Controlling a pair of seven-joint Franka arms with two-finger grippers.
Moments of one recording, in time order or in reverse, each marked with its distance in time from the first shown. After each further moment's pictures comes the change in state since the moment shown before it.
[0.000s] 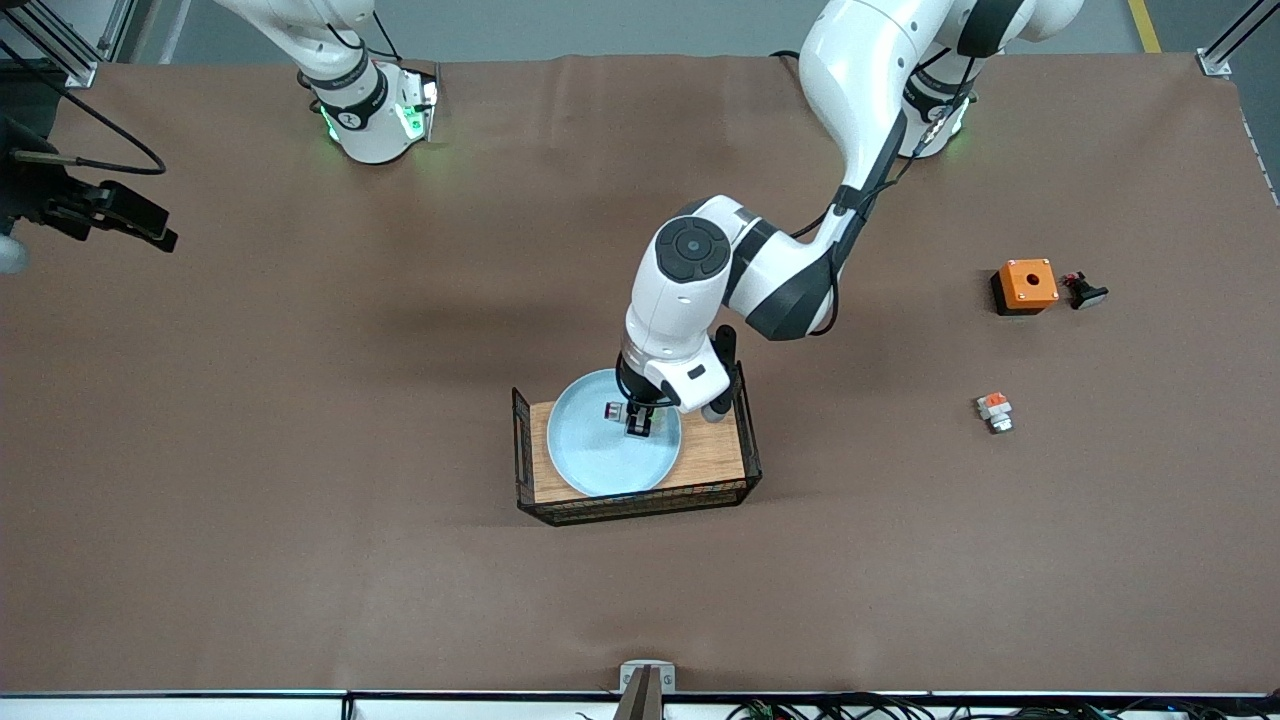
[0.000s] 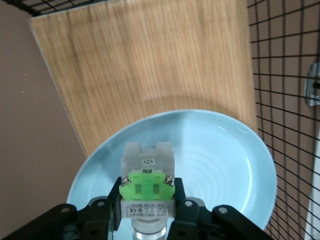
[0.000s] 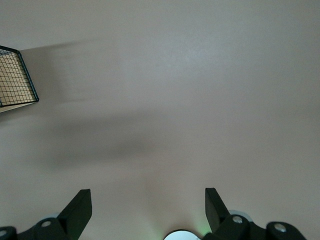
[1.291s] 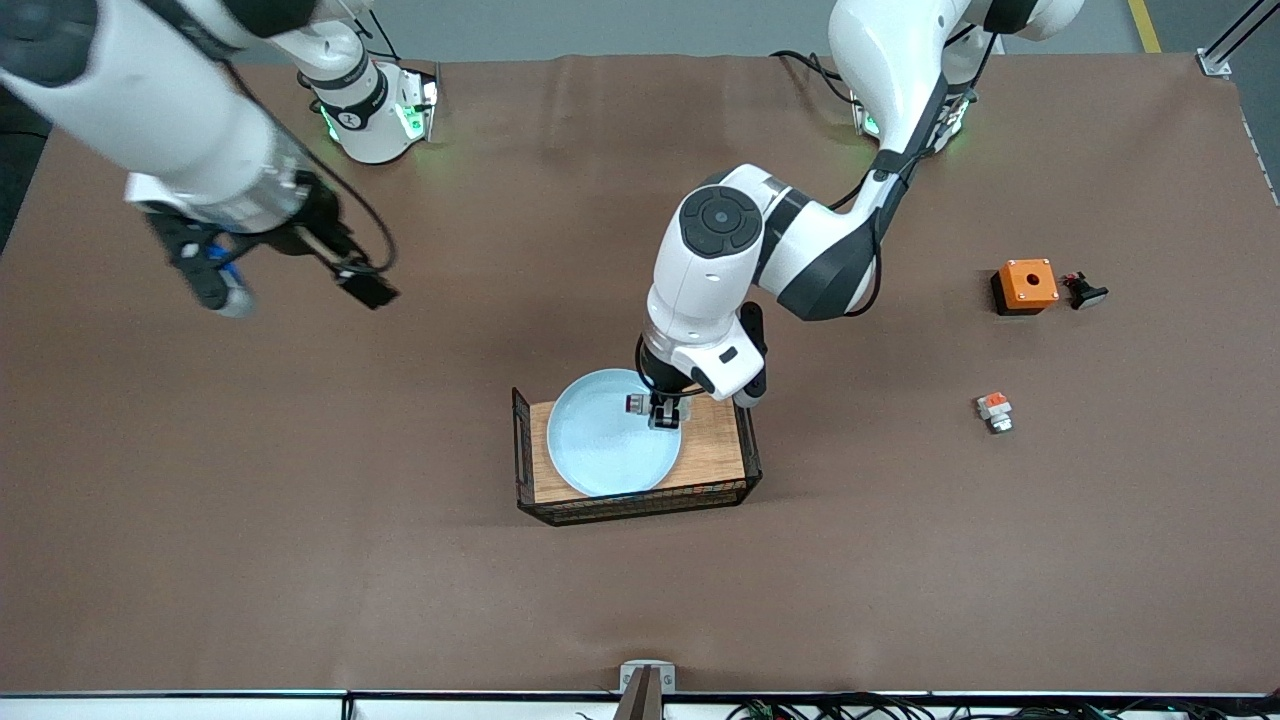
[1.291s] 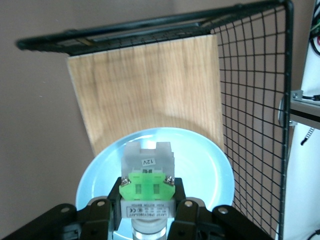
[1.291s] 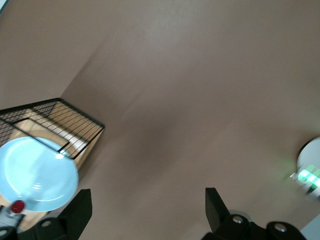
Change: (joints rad) left arm 0.029 -0.083 0.000 -0.006 0.028 -0.058 -0.072; right arm 0.332 0.193 0.010 0.171 0.054 0.004 1.024
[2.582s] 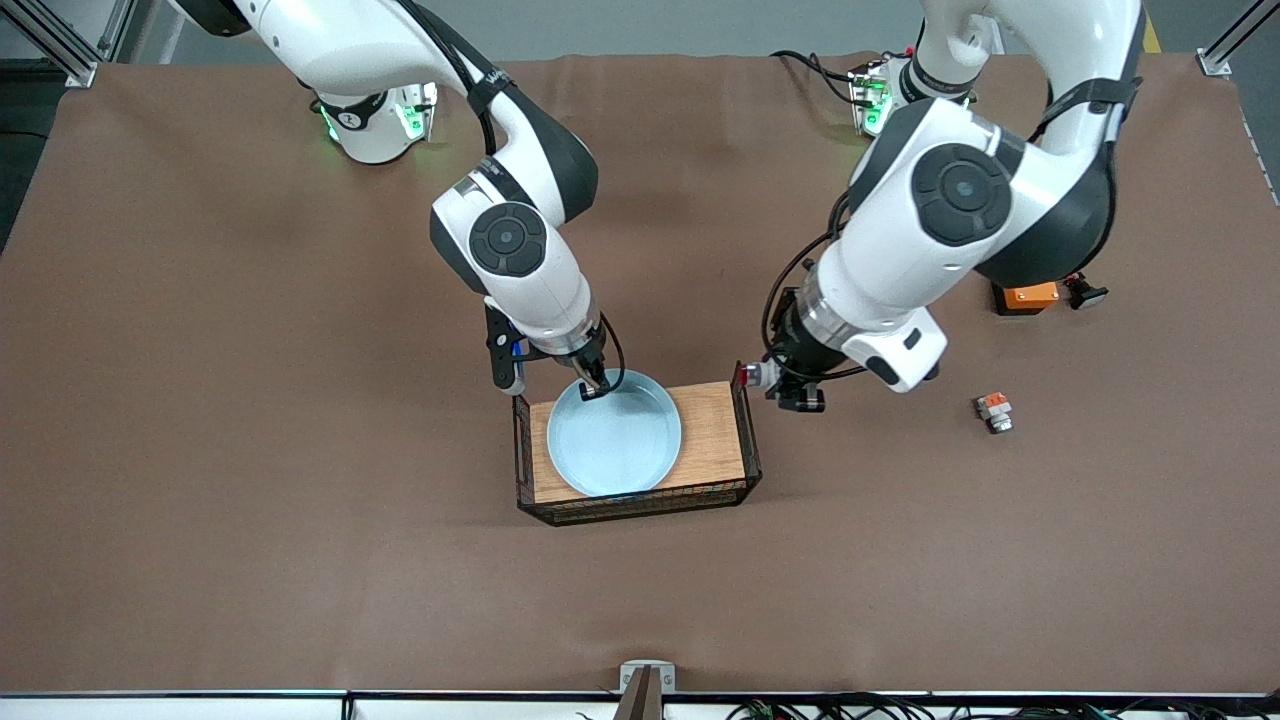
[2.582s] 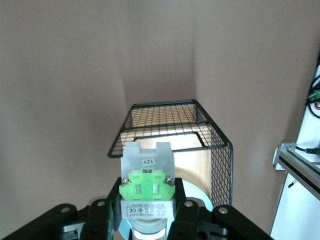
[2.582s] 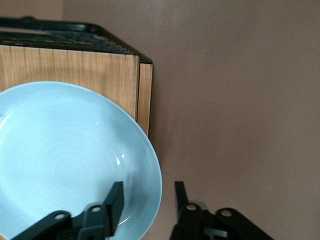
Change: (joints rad) left arm 0.310 -0.212 -0.204 -0.045 -0.001 -0.301 0.046; right arm 0.363 0.427 0.000 -0.049 -0.099 0.657 0.883
